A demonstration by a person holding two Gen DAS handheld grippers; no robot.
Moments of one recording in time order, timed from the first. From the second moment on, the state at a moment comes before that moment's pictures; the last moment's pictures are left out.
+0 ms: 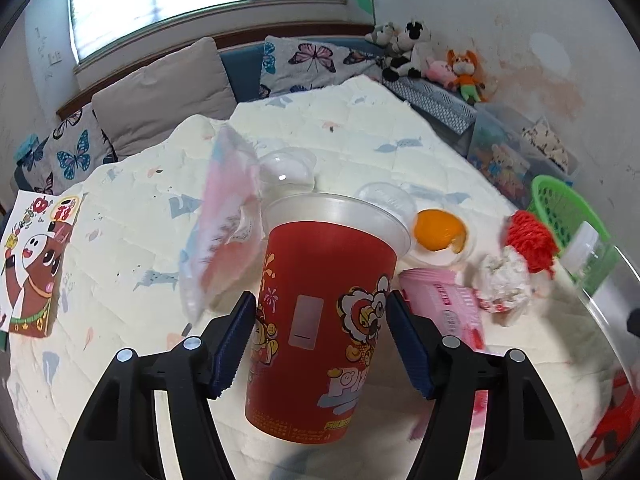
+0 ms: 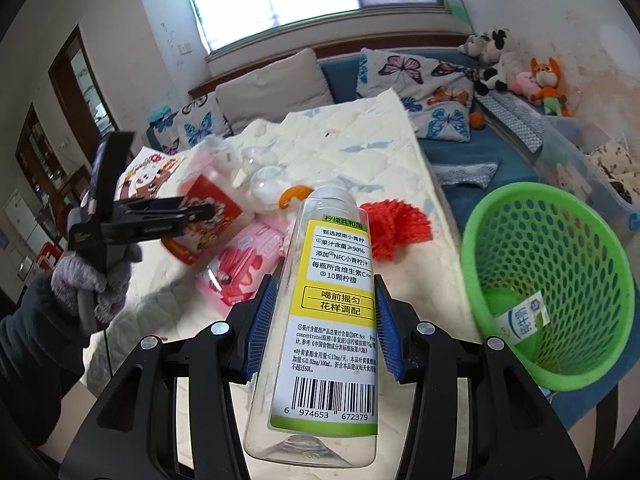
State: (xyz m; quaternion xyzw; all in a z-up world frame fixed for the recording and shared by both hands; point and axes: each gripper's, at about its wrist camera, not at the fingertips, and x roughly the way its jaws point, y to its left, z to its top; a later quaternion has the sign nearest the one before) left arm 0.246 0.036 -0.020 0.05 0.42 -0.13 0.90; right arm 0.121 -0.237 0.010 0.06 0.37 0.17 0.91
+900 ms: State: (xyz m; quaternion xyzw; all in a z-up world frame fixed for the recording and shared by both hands) left arm 0.191 -0.054 0.052 0.00 0.38 -0.24 0.89; right arm 0.158 -0.398 -0.026 0.08 0.42 -0.01 0.91
